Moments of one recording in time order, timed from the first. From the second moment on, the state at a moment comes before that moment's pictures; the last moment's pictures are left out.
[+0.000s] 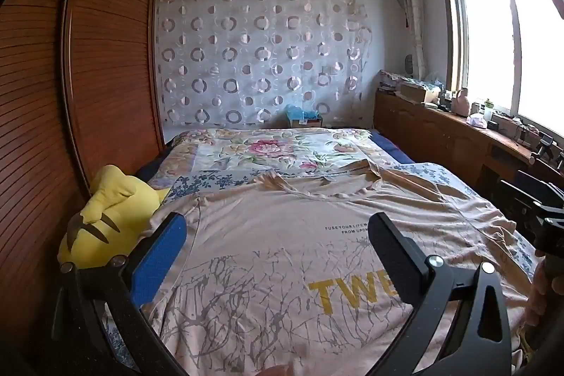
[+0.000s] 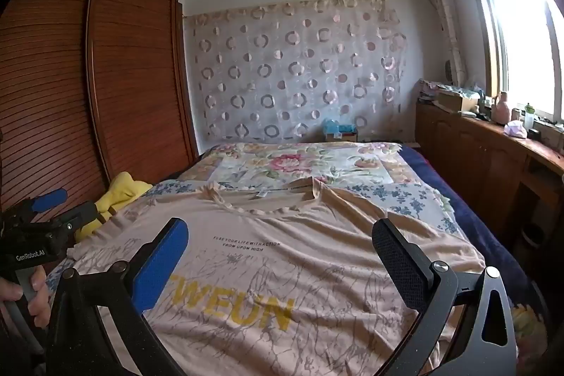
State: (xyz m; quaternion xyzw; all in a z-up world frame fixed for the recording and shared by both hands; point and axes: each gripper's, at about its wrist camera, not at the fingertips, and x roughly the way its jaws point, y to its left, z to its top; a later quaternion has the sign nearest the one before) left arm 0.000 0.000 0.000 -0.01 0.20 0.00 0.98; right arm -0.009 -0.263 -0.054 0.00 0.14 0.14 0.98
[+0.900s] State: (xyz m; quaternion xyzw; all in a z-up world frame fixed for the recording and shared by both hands) left arm 0.001 -0.005 0.006 -0.01 0.19 0.00 0.98; right arm -0.009 -0.264 -0.055 0.01 0.14 0.14 0.98
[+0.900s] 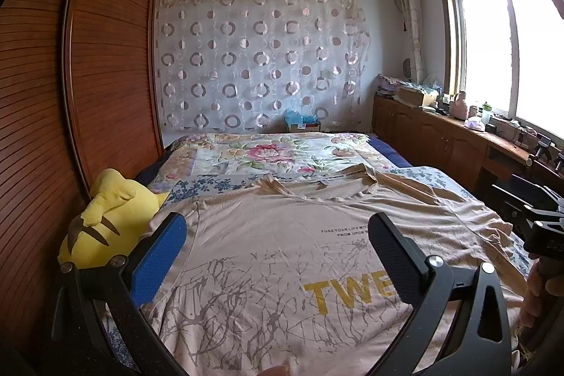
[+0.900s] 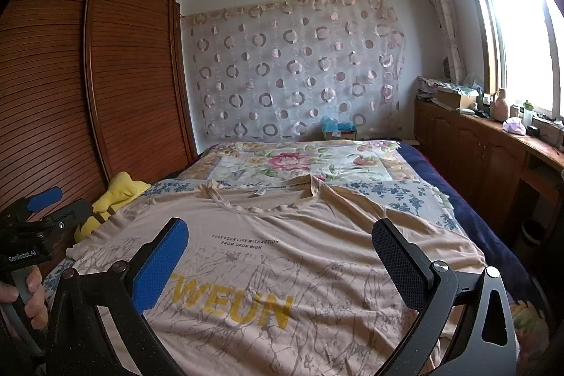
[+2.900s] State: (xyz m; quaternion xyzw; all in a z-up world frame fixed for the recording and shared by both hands) left arm -0.002 -0.007 0.010 -0.01 0.19 0.00 0.98; right arm -0.010 -0.263 -0.053 0.01 0.14 0.15 0.98
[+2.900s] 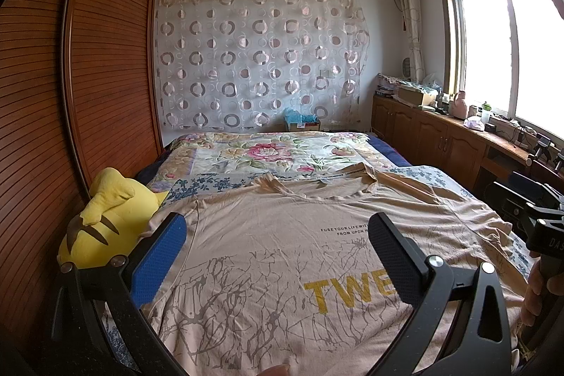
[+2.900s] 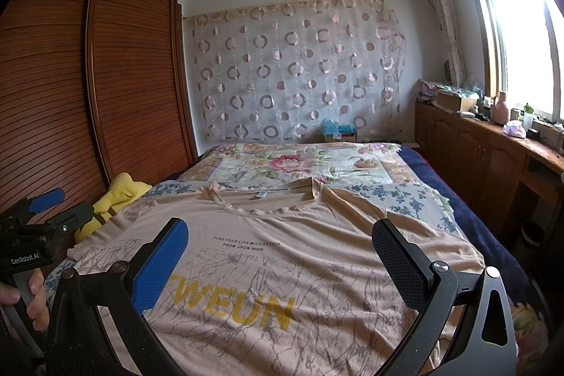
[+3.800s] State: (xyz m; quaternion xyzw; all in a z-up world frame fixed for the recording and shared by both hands) left arm 0.009 0.065 -0.031 -0.02 0.26 0.04 0.97; right arm 0.006 -0.227 -0.058 -0.03 0.17 0.19 0.97
